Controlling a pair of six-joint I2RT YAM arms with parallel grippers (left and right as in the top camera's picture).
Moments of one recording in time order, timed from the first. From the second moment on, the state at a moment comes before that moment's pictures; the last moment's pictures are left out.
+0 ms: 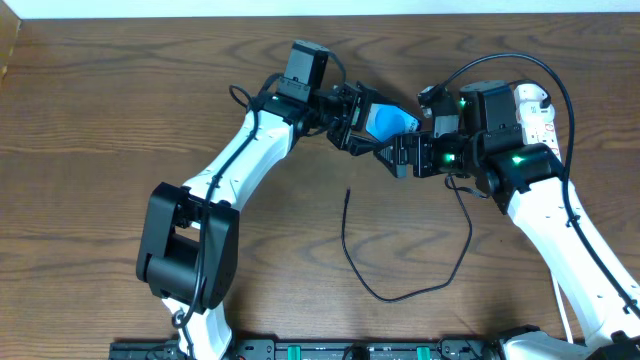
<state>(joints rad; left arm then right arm) -0.40 1.93 1.45 -0.34 0.93 -1.62 0.29 1.42 1.12 -0.58 -0.48 0.26</state>
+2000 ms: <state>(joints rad) -0.43 1.93 1.45 -0.34 0.92 -1.72 0.34 1.42 1.12 -0.53 -0.34 0.29</state>
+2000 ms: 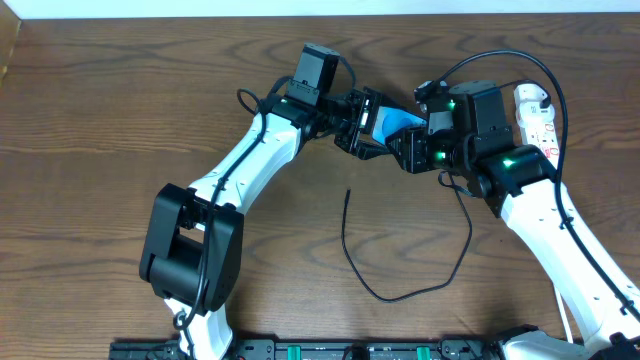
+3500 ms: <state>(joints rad) -0.43 1.92 1.45 -0.33 0.91 -1.73 0.34 1.42 1.12 -0.55 -0.25 0.35</state>
